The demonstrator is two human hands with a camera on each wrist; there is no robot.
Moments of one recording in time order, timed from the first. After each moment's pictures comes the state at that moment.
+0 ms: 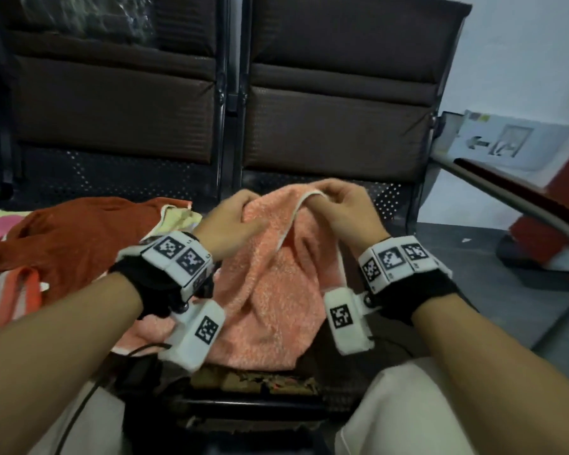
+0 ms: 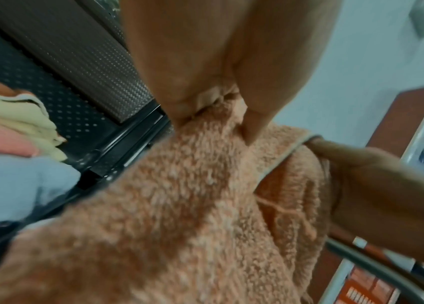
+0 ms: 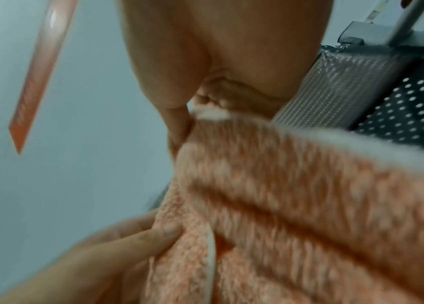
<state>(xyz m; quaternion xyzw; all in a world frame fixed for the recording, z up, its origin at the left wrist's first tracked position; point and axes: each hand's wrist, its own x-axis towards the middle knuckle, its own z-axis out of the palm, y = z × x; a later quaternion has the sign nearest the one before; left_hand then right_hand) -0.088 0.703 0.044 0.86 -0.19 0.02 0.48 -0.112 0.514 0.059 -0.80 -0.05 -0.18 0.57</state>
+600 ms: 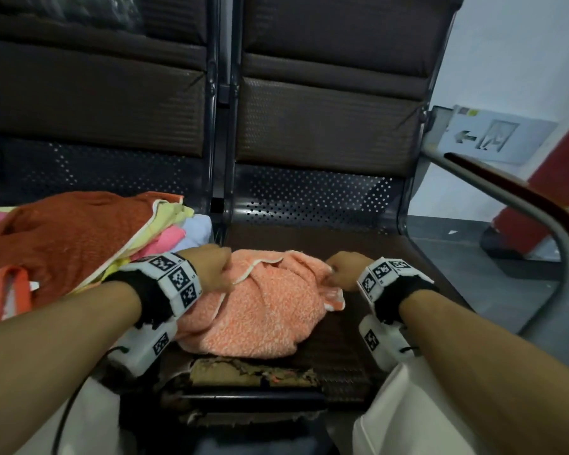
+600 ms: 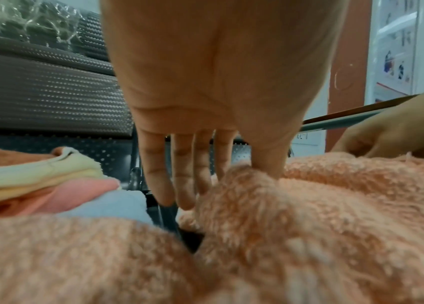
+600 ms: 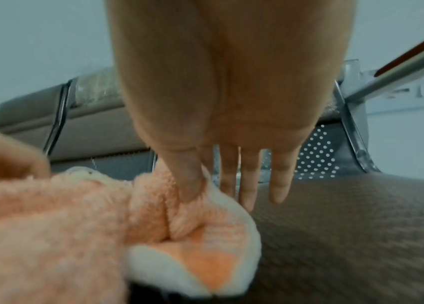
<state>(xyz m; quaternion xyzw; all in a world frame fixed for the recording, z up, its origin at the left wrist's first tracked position) -0.075 0.734 -0.015 0.96 -0.24 -0.13 0.02 -0.112 0.469 -0.014 -0.98 0.04 0.19 0.08</state>
